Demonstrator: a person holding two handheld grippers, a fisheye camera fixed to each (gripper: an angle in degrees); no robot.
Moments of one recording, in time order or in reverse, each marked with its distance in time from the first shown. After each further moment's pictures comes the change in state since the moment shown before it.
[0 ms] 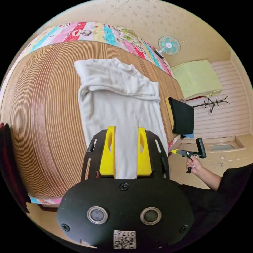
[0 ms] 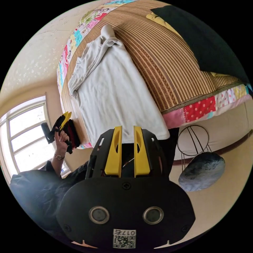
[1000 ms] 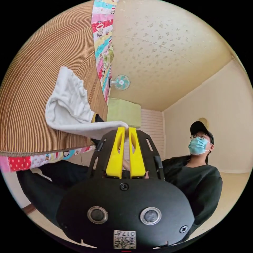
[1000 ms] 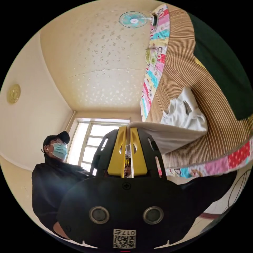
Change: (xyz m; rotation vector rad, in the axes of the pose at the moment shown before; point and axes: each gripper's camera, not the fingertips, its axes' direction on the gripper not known) left arm -0.141 0.128 -0.182 0.294 1.054 -0.220; right arm -0.019 -0.031 -0.218 0.367 -0.960 -0.291
